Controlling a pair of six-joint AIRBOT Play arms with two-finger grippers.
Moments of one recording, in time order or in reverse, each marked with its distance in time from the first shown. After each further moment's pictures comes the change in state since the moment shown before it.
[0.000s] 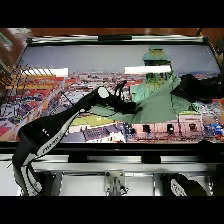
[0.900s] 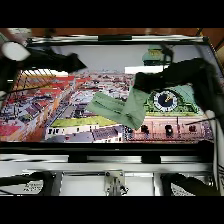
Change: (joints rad) left arm 0.550 0.559 0.000 0.228 -0.207 0.026; right arm 0.388 -0.331 0.002 0.011 0.416 0.001
